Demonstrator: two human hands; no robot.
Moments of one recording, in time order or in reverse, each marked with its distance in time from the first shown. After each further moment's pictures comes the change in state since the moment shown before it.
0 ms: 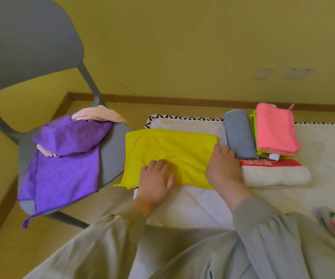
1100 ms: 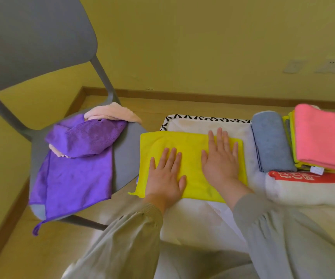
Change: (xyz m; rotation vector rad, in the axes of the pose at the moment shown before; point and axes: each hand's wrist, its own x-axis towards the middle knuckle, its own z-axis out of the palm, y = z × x) left_hand 0.027 -0.029 0.013 0.159 -0.298 -0.106; right_hand 0.045 -0.046 0.049 0.020 0.048 -0.196
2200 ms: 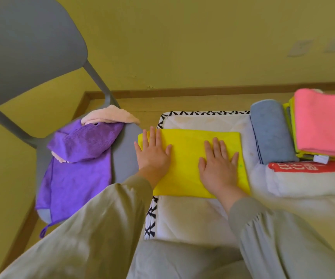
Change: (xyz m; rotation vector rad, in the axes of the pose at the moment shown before) left_hand 0.052 -0.024 -0.028 -0.010 -0.052 -0.306; right_hand -0.021 0.005 0.013 0.096 -0.153 -0.028
